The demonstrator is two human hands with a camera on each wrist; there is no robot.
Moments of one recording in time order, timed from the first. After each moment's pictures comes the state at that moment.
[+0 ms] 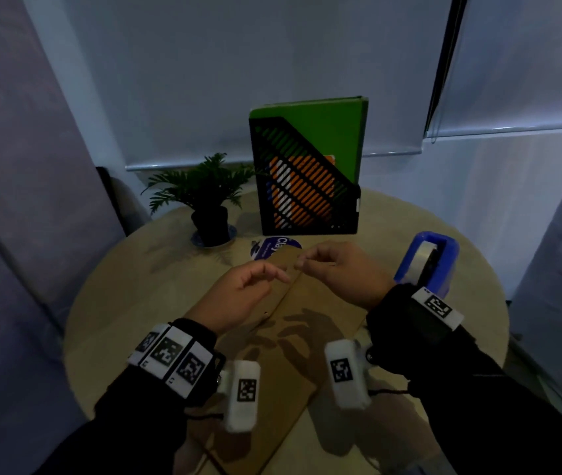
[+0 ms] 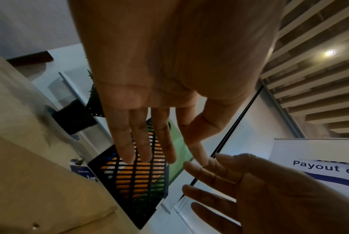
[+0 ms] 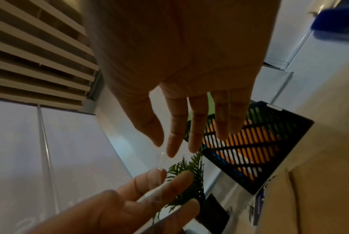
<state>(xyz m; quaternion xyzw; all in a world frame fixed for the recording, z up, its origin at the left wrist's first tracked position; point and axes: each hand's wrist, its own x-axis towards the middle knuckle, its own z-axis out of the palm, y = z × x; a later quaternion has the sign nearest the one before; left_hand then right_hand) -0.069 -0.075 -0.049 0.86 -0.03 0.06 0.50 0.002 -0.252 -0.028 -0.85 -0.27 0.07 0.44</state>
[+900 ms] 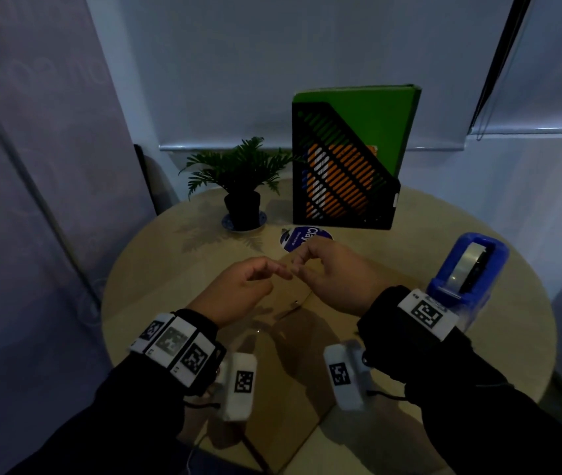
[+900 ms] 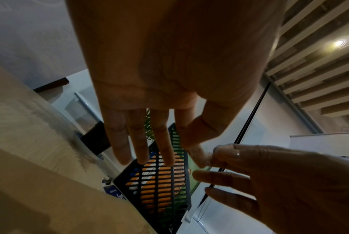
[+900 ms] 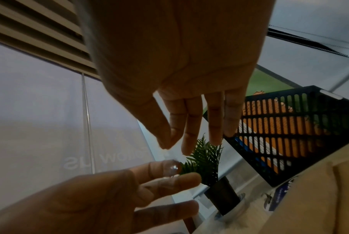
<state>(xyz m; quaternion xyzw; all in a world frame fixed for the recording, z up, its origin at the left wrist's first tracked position) -0.089 -0.030 -0.063 0.87 0.02 0.05 0.48 -0.021 -0.201 -0.032 -0.86 -0.38 0.02 0.34</state>
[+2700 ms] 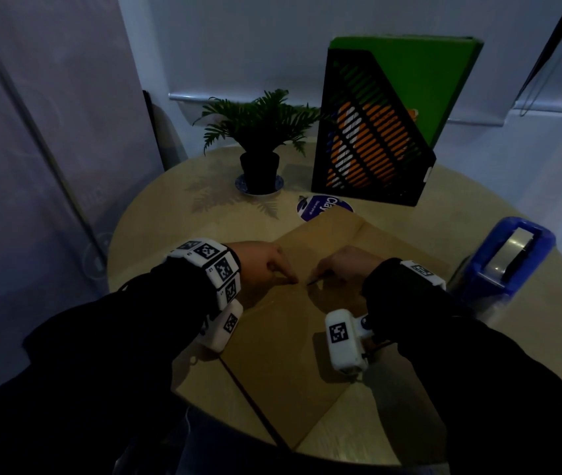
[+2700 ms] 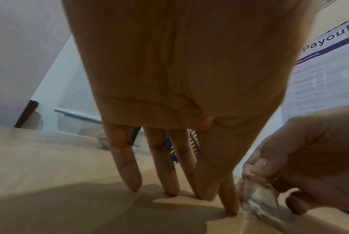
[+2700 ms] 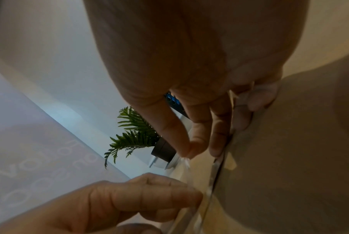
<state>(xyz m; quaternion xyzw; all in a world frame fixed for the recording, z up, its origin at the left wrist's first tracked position) -0.042 0.002 -0.083 0.97 -0.03 -0.22 0.13 0.035 -0.163 -0.099 -0.88 -0.10 0.32 0.34</state>
